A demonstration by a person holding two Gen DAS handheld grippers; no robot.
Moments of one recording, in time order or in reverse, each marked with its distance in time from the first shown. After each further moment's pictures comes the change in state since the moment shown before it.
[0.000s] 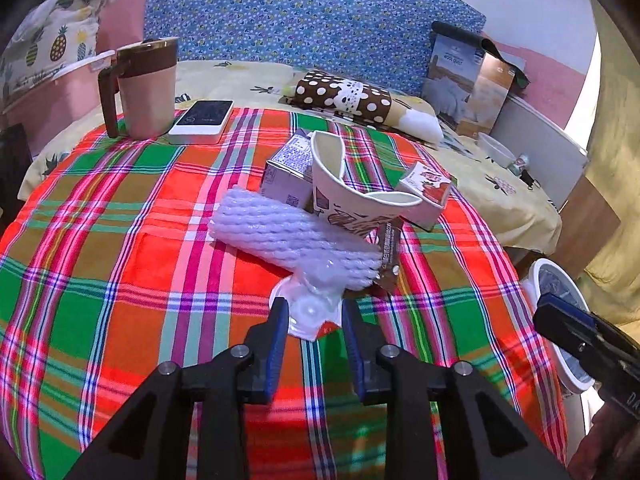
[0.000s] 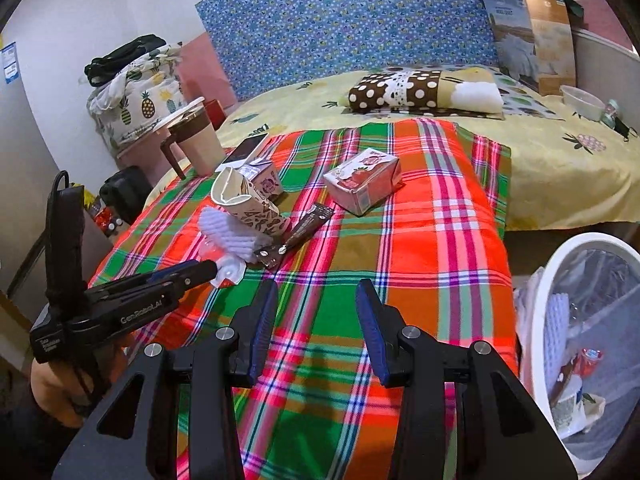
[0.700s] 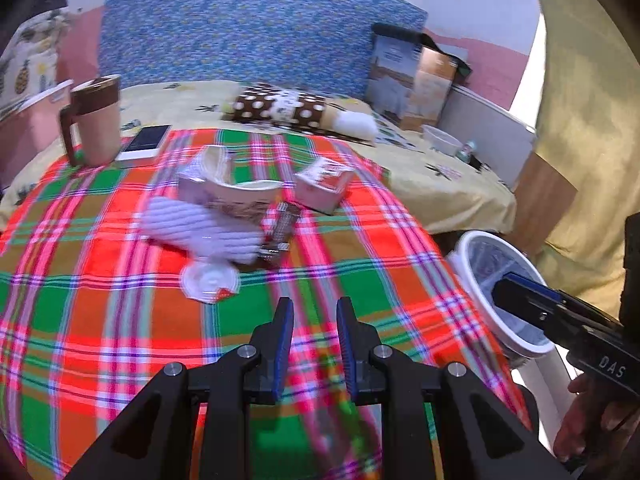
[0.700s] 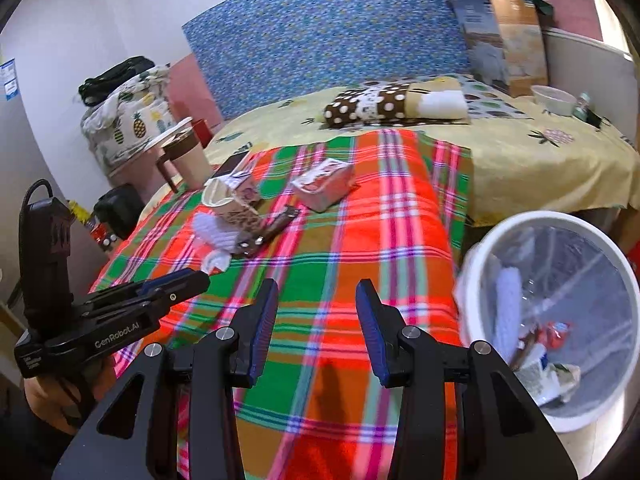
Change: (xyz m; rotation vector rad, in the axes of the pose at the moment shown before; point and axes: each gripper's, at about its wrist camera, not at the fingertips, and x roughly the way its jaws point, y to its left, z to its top) left arm -0.045 -0.056 -0.026 0.104 -0.042 -0.113; right arm -0.044 -0.022 -0.018 0.032 -0.067 -0.029
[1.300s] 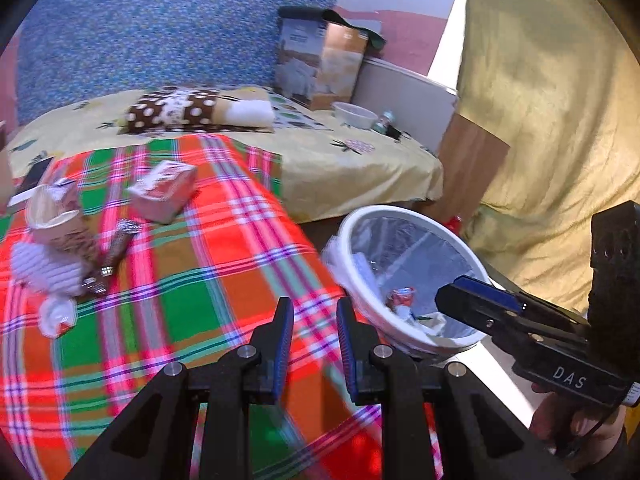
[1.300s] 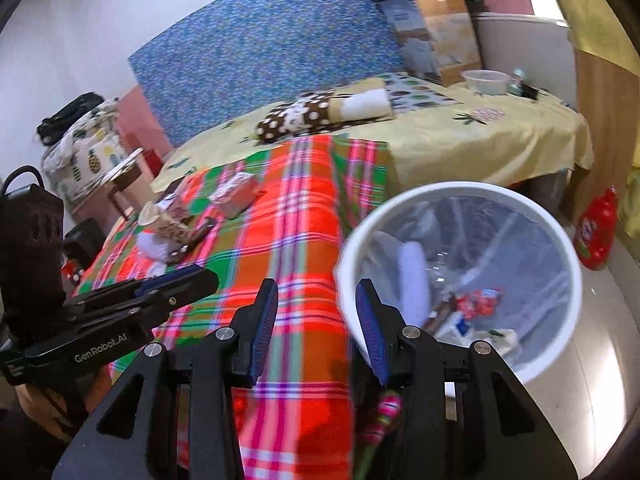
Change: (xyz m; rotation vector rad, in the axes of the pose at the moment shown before) left arm 0.026 -0.113 -0.001 0.168 0.042 -0.227; right arm -0.043 -0.064 -0.021 0.124 -0.048 -0.125
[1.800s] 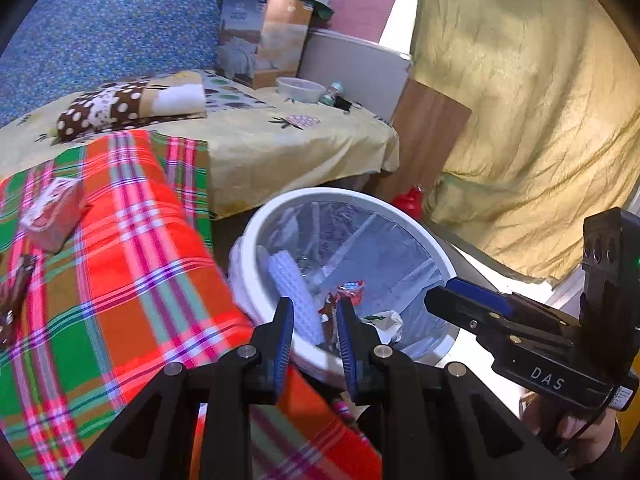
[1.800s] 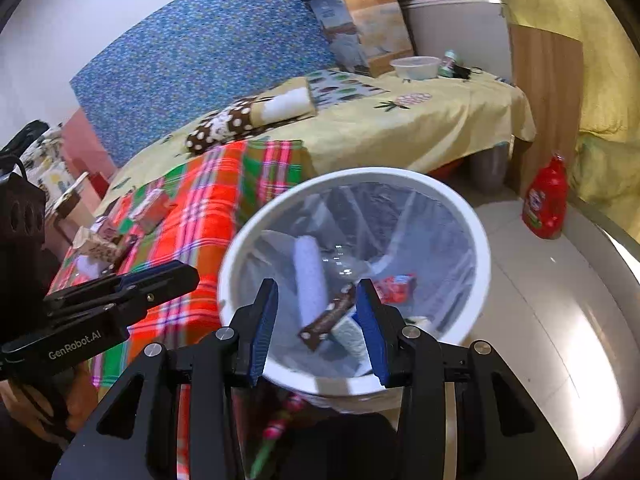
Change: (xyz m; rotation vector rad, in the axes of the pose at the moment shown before) left arm 0.064 -0.069 0.015 0.107 0.091 -0.138; right arm -0.018 -0.067 -0.006 0.115 -0.003 -0.167
